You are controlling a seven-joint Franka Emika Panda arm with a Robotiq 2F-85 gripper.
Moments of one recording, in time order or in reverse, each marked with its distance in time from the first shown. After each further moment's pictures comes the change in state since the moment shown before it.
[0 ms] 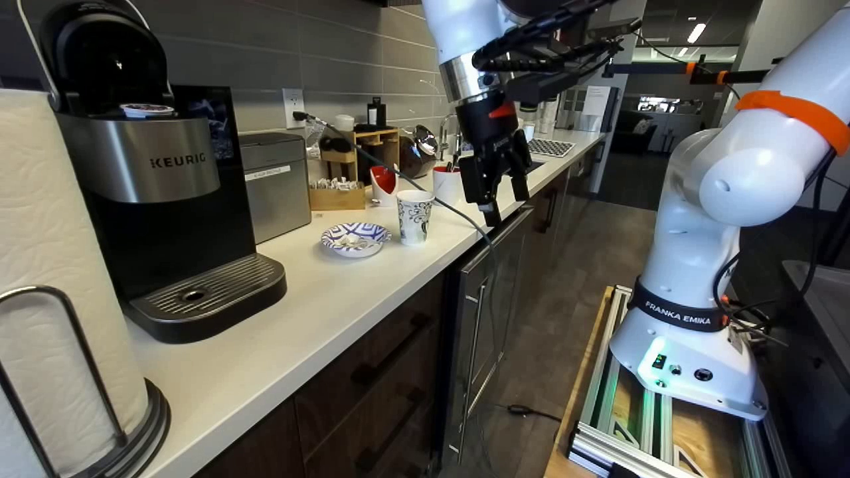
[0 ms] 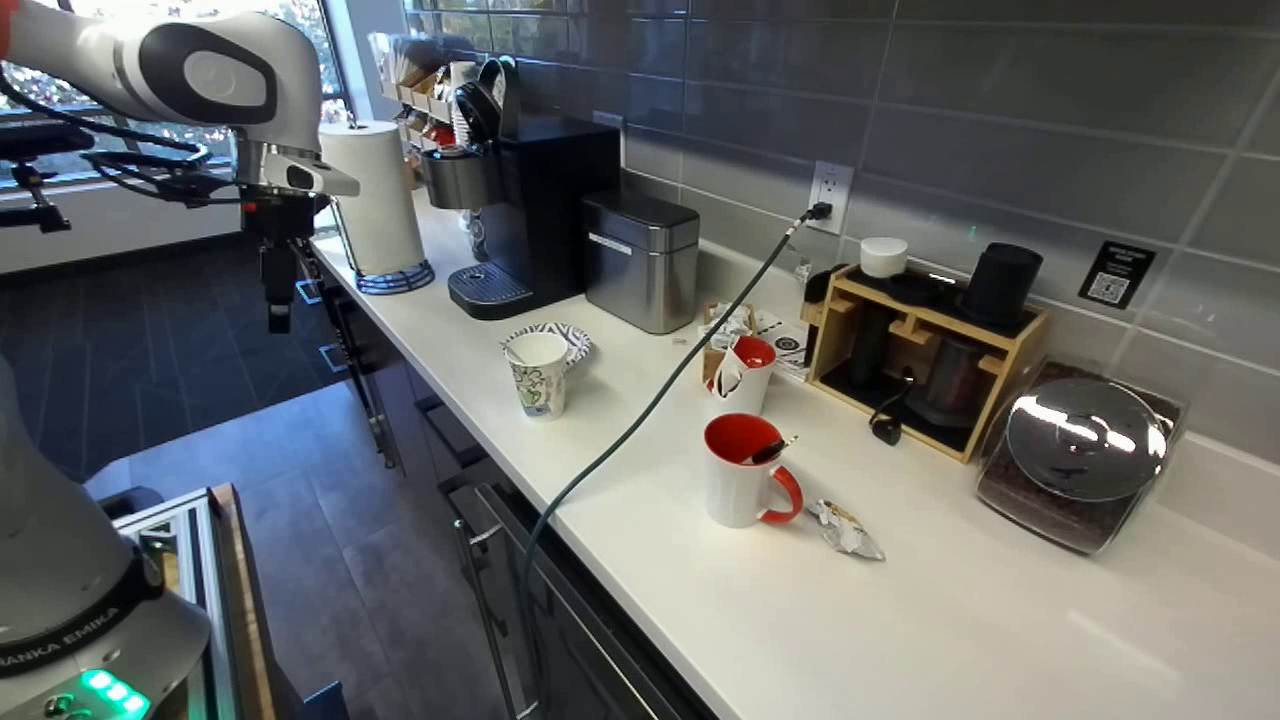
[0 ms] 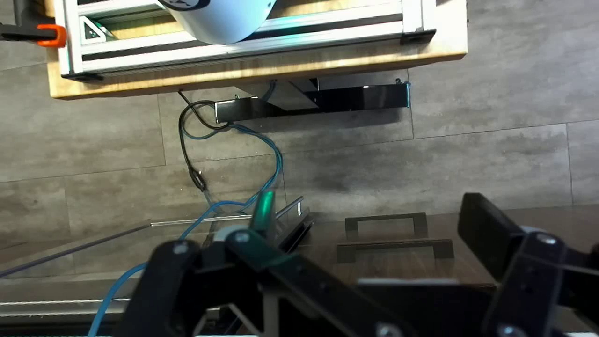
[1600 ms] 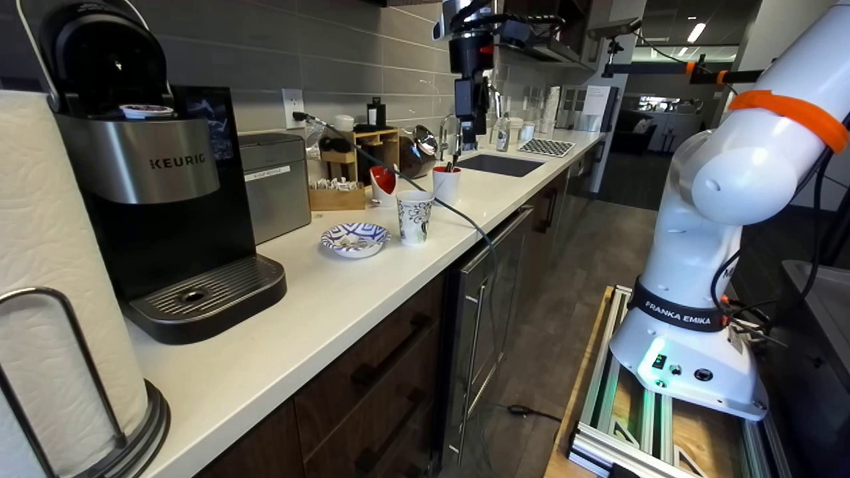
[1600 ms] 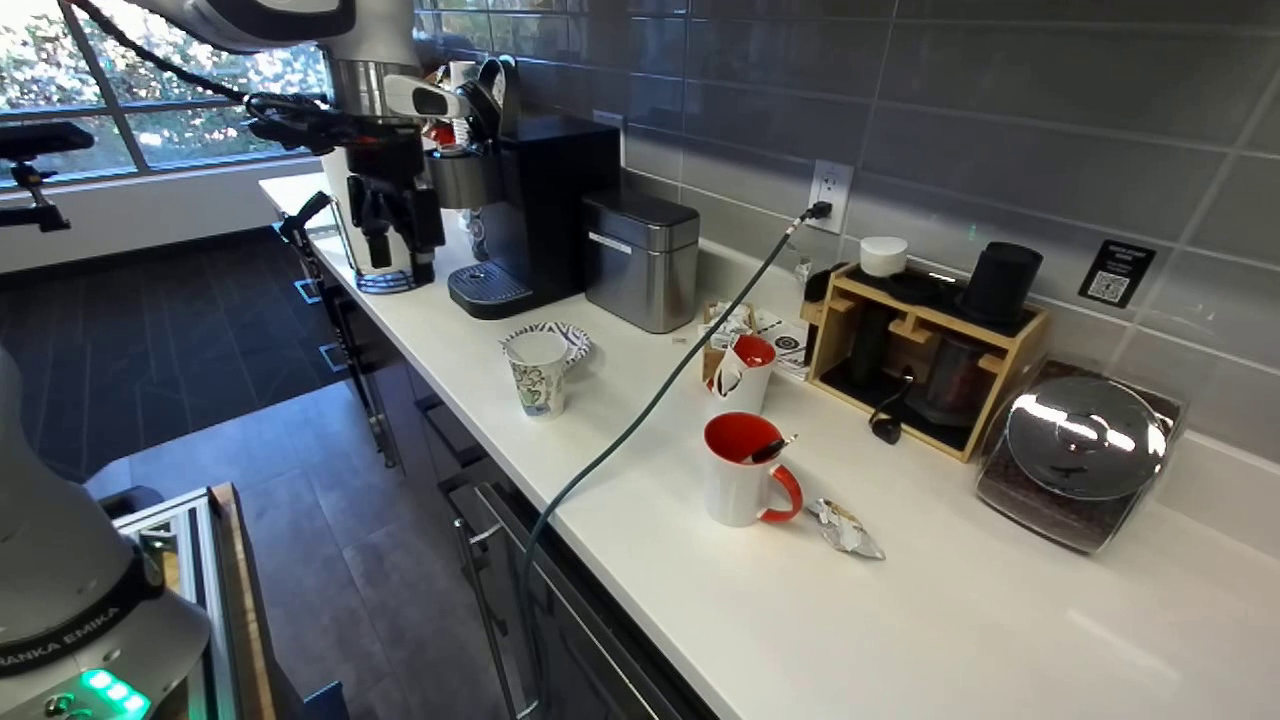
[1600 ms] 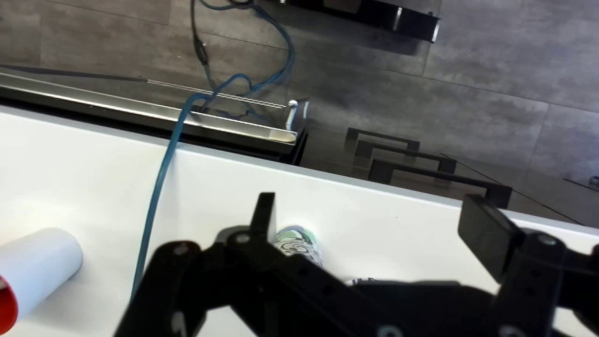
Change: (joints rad) arm -0.066 0.045 -0.338 0.195 -0.246 0.049 -0.588
